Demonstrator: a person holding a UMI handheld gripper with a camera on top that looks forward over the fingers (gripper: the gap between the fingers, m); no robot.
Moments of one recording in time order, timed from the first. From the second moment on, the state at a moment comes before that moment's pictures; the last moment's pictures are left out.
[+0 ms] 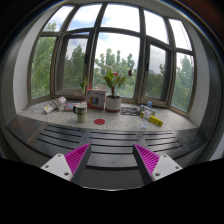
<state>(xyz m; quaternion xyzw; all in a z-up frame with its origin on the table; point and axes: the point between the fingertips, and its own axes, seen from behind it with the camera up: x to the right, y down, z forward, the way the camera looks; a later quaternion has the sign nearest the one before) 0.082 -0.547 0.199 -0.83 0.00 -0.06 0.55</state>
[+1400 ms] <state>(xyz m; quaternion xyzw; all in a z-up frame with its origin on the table) 0.416 -0.044 0.079 -0.78 0.02 -0.06 0.63</state>
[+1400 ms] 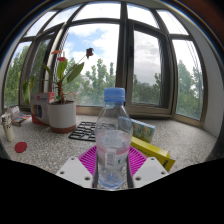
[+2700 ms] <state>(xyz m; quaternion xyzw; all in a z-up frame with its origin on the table) -0.039 0.013 0.287 -0.23 -0.62 -0.67 0.33</state>
